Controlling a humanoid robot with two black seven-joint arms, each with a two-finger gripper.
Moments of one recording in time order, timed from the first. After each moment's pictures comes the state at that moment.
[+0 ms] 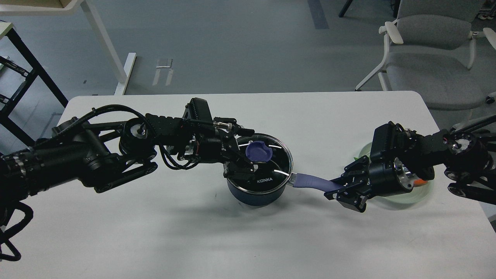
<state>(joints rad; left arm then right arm) -1.07 0.33 -0.03 -1.06 1.97 0.06 -0.49 1.32 -0.76 -0.47 1.41 -1.79 0.06 0.49</state>
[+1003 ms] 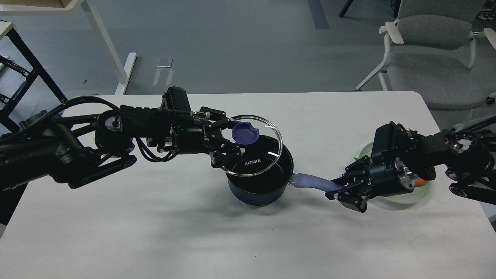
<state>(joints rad) -1.10 0.48 -0.04 -1.17 1.95 0.08 -0.49 1.32 -0.76 -0.48 1.41 -1.79 0.06 0.49</state>
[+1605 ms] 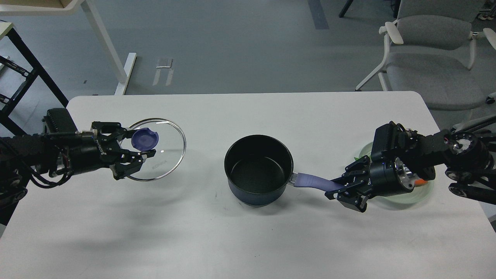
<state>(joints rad) -0.86 0.95 0.01 -1.21 1.92 0.30 -0.49 1.32 -0.76 -0.48 1.41 -1.79 0.06 0.49</state>
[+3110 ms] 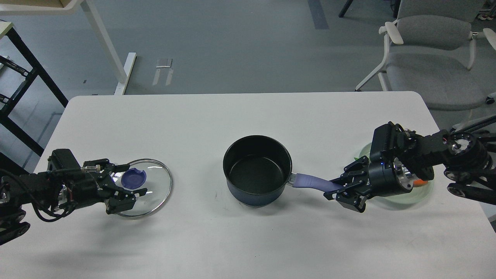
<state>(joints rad) -0.73 0.86 0.00 -1.08 1.90 0.31 -0.49 1.32 -0.76 -0.48 1.41 -1.79 0.06 0.49</state>
